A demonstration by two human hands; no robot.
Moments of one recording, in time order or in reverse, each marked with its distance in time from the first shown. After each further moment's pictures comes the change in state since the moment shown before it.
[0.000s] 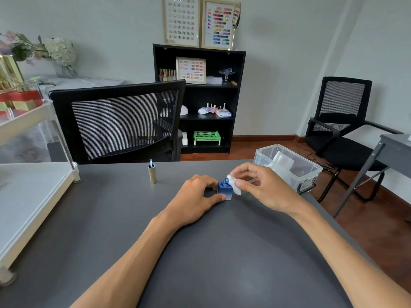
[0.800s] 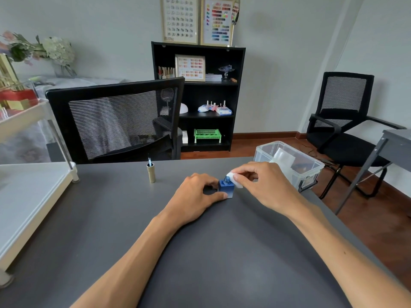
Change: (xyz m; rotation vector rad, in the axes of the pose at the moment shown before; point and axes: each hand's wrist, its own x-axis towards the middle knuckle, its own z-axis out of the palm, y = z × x) left_hand 0.001 0.000 0.001 -0.022 0.025 -0.031; right_hand 0.000 -0.010 0.009 -0.279 0.189 -0.034
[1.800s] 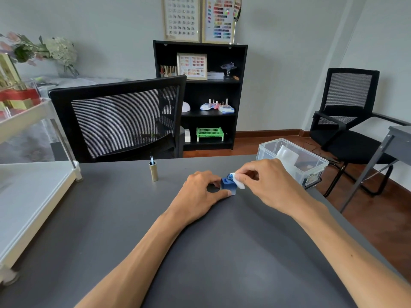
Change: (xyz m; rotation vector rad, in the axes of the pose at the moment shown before) left_hand -0.003 0.009 0.001 0.004 0.048 -0.021; right_hand -0.004 -0.012 -0.006 -0.124 -0.017 0.000
